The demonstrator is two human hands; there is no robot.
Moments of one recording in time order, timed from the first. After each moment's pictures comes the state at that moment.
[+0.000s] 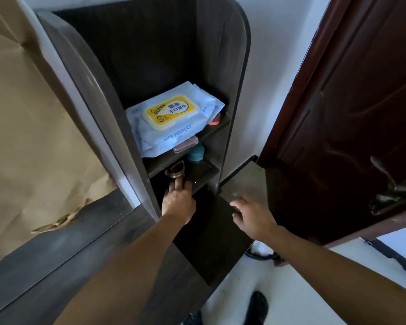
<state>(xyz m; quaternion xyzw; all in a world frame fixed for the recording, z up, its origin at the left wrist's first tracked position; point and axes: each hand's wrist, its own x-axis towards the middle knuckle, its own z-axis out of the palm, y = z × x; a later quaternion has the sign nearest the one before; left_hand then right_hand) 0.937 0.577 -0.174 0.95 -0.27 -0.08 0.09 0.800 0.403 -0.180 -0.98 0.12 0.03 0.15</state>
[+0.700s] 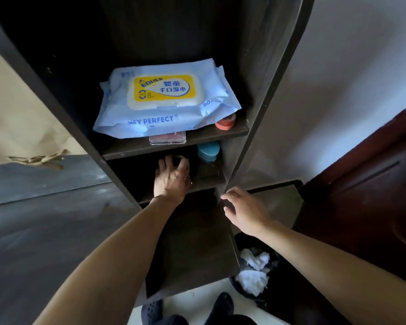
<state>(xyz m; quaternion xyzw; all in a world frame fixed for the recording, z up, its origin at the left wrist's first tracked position) 0.980 0.509 -0.221 0.99 -0.03 0.02 0.10 0.918 0.293 -0.215 -0.97 -0.15 0.08 0.16</state>
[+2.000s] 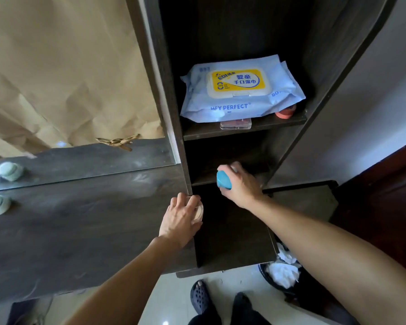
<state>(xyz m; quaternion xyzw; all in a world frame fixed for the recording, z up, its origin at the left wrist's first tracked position) 0.829 0.615 -0.213 0.98 -0.05 -0.07 0.17 0.927 0.423 -0.211 -0.96 -0.17 0.05 0.19</state>
